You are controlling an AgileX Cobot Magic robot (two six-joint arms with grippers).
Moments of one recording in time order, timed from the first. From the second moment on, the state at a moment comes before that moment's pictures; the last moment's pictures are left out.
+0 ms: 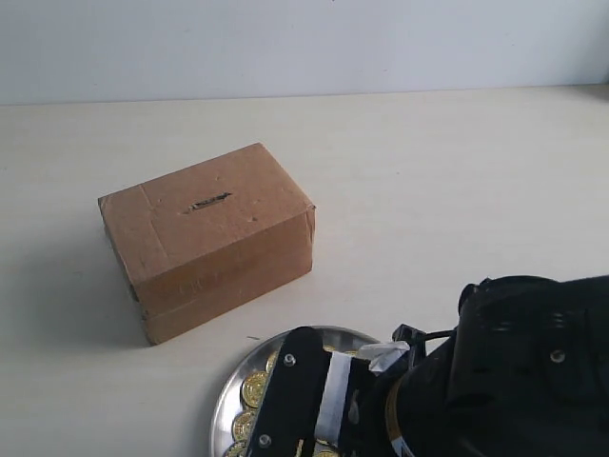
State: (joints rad) left arm -0.02 0.01 0.00 -0.19 0.37 0.39; right arm 1.02 1.55 -0.64 -0.07 0.49 -0.05
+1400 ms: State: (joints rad) left arm -0.02 0.01 0.00 -0.19 0.37 0.39; right arm 1.07 1.64 -0.61 -0.09 0.38 0.05
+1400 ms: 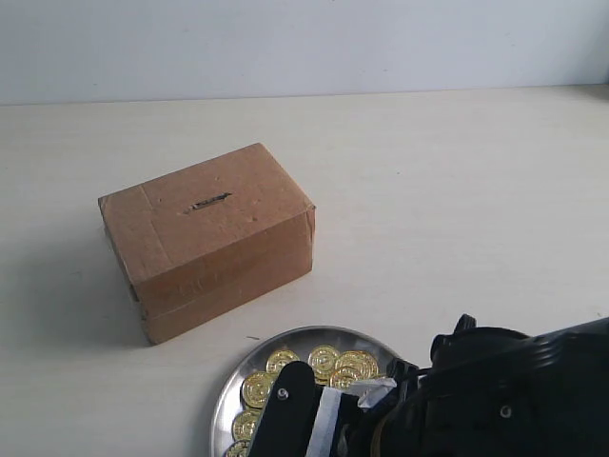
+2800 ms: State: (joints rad) left arm -0.02 0.01 0.00 -0.19 0.37 0.39; right arm 1.07 1.67 -0.61 -0.09 0.37 0.05
